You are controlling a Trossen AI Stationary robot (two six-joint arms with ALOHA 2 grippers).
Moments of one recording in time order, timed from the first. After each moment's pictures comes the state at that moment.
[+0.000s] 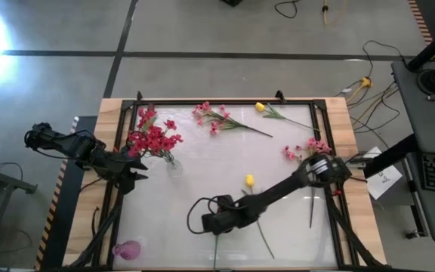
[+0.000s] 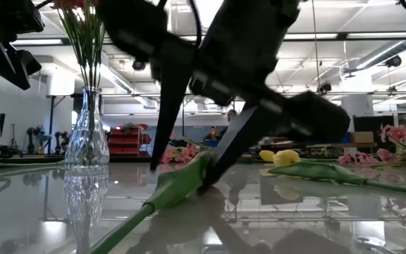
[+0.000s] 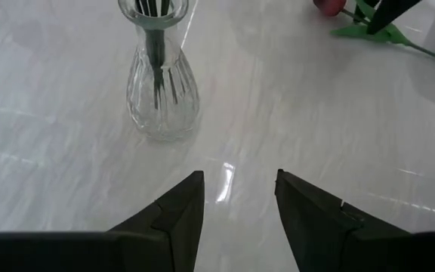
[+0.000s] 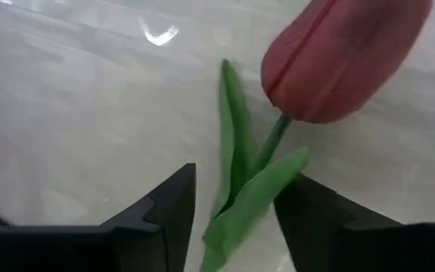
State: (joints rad) left arm -0.37 0.49 0.62 -1.04 -0.20 -0.54; right arm 0.42 2.23 1.67 -0.54 0.09 1.76
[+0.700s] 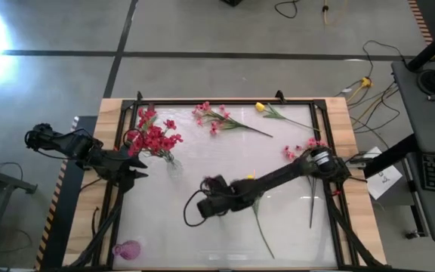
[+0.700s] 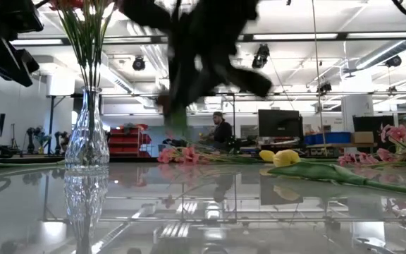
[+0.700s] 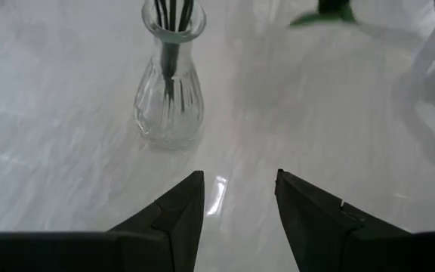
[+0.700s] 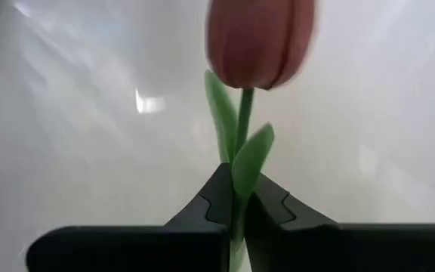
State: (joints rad) left arm -0.37 0.45 0.62 -1.04 -0.23 -0.61; right arm 0.32 2.14 1.75 -0.68 0.39 1.22
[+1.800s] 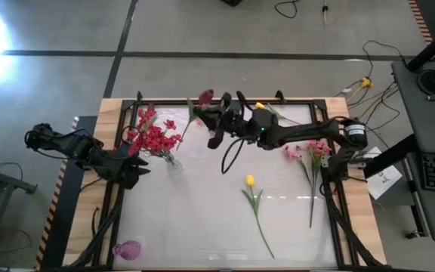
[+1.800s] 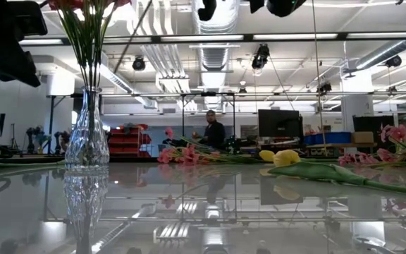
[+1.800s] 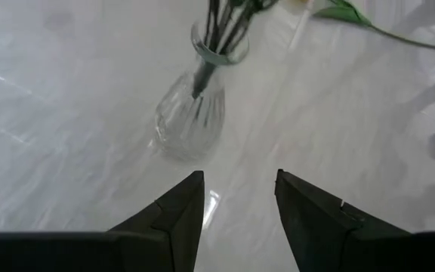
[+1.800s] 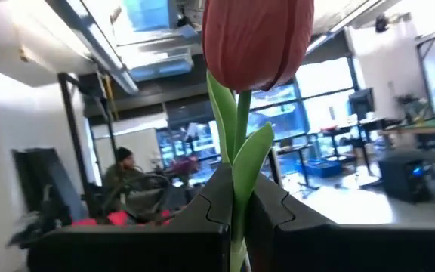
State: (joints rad) left arm -0.37 0.46 0.62 -1.02 -0.32 -0.77; right arm -0.11 1.78 1.34 0.87 0.12 0.16
